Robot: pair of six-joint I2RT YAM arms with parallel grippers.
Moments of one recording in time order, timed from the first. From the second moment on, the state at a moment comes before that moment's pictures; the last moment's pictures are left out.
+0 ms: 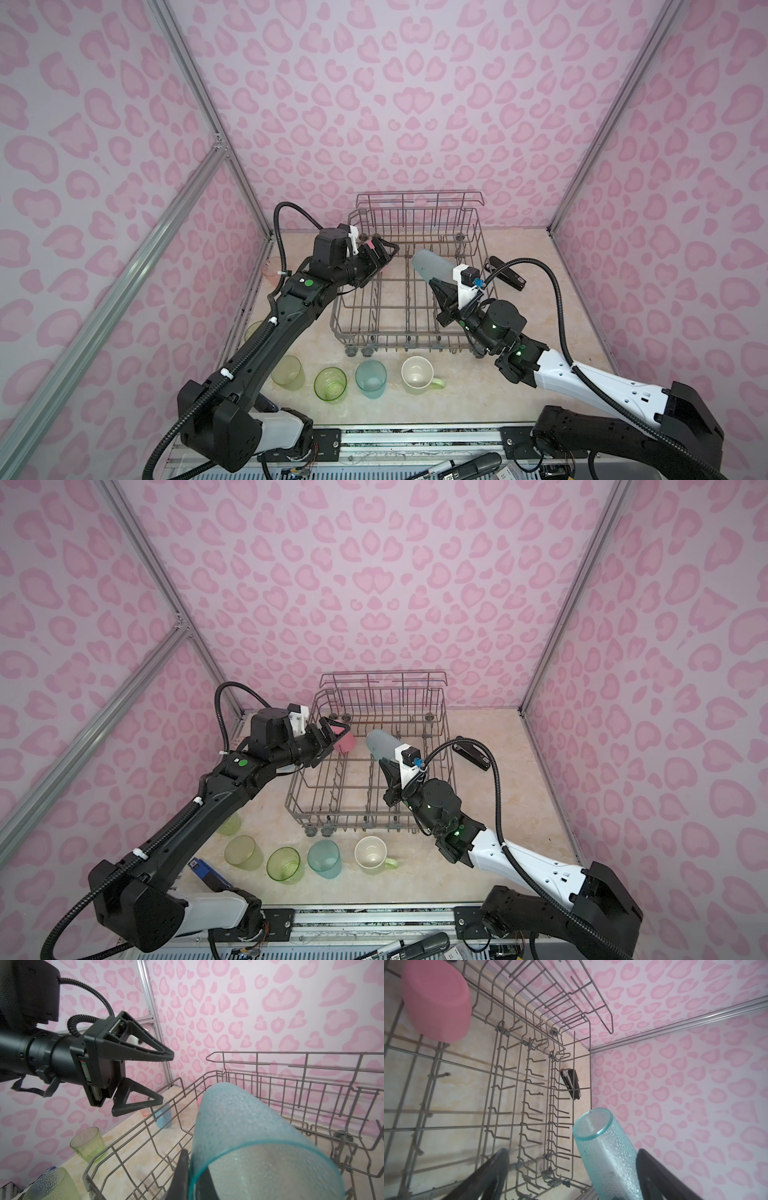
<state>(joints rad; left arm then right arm) -0.42 1.33 1.25 -0.36 0.38 -1.05 0.85 1.14 0.65 0.52 0.19 0.18</state>
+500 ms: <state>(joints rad) -0.42 1.35 1.22 -0.28 0.44 -1.32 0.91 1.31 0.77 0.62 0.17 0.20</state>
